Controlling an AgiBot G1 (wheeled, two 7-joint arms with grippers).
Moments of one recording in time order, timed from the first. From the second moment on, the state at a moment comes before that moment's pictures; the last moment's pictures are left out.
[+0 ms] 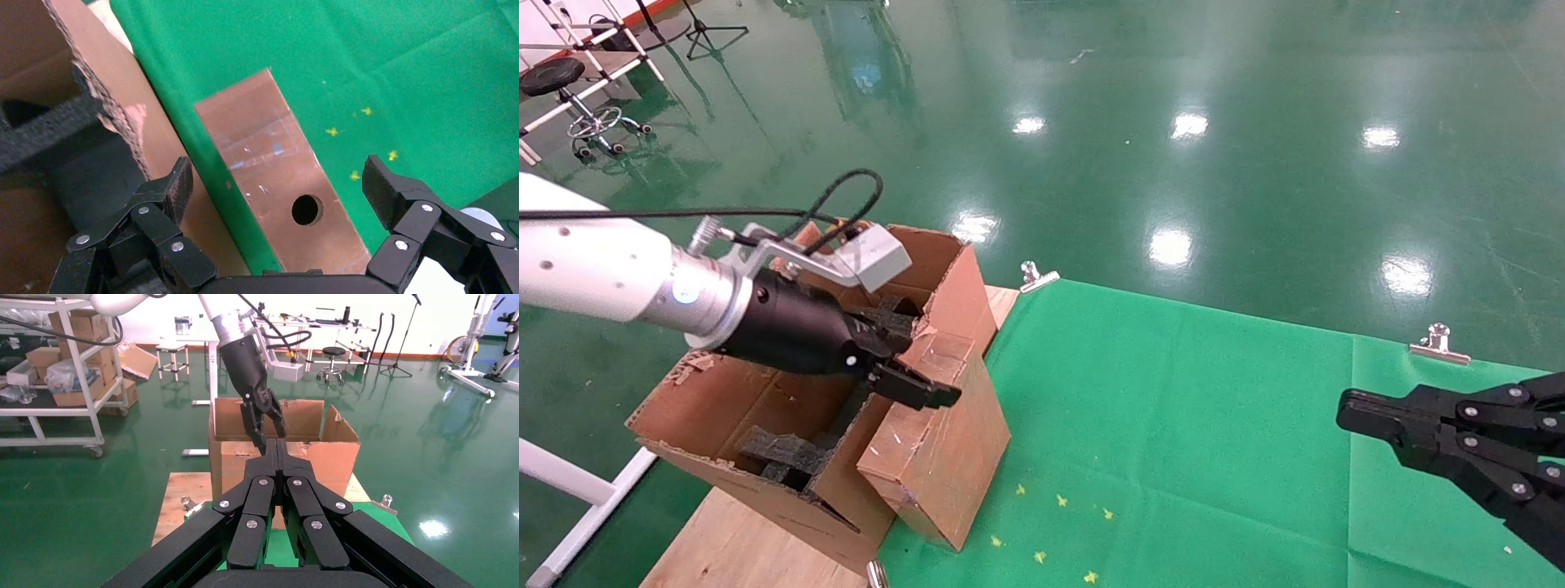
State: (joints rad) left arm -1.58 0.58 0.71 -1.35 1.68 1.53 -1.21; right arm 1.09 -0.59 -0.33 1.26 -0.70 -1.47 0.16
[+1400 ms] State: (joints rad) left arm -1.55 0.61 0.77 -1.35 1.72 1.49 -1.19; right arm 1.09 -0.59 -0.33 1.26 -0.70 -1.47 0.16
